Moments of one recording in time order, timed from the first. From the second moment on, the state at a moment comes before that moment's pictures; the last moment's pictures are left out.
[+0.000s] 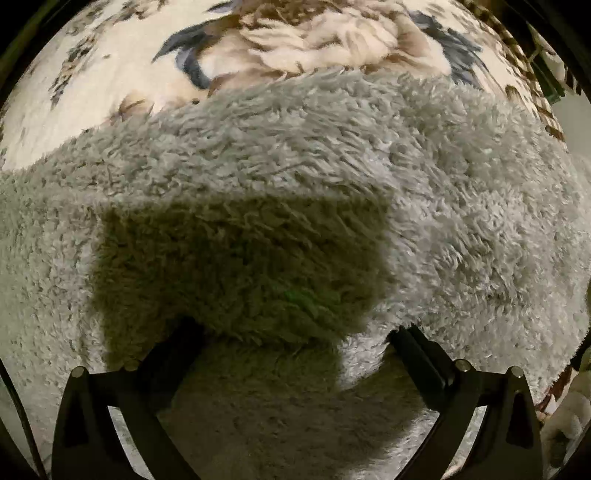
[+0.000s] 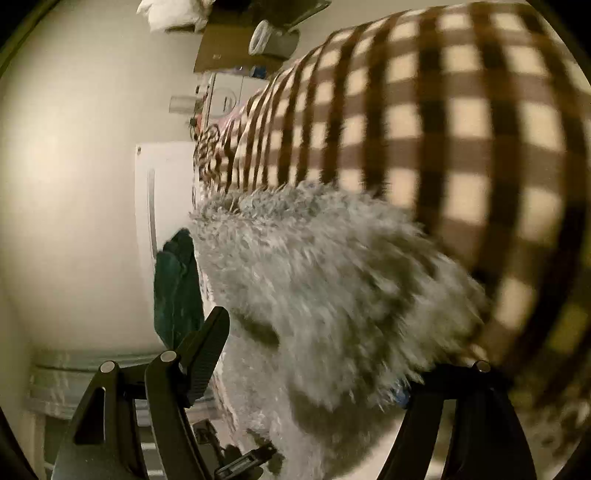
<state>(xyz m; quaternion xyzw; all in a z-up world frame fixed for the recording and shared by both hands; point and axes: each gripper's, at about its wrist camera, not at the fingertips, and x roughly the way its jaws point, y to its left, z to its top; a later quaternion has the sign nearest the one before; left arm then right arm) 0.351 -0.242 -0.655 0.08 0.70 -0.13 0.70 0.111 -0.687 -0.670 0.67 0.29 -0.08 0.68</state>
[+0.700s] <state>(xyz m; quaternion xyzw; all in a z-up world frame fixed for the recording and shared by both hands) 0.384 -0.276 -0.607 0.09 0.69 -0.13 0.71 0.174 -0.658 -0.599 0.55 0.34 -0.10 0.76</state>
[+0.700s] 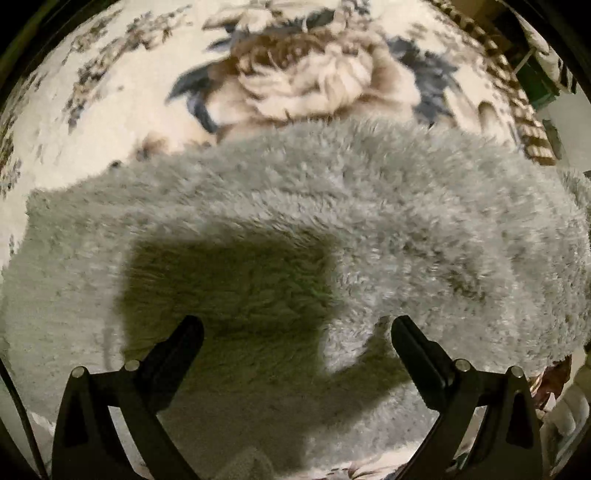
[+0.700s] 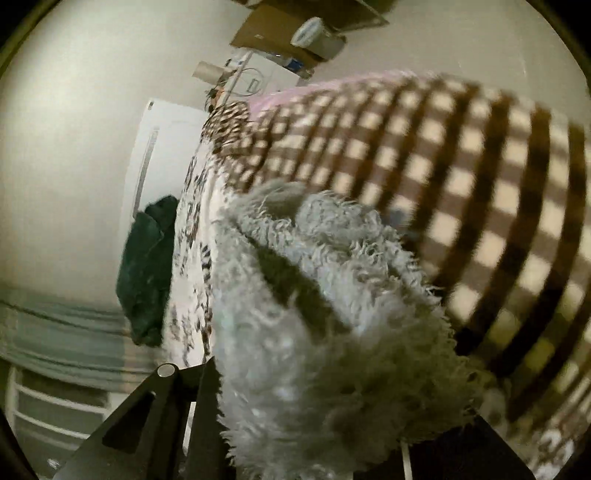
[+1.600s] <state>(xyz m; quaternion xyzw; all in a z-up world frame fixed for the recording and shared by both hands) 0.322 0.056 -0.548 -0.10 0.68 -0.04 0.72 0.297 -0.178 -0.568 0.16 0.62 0.09 0.77</state>
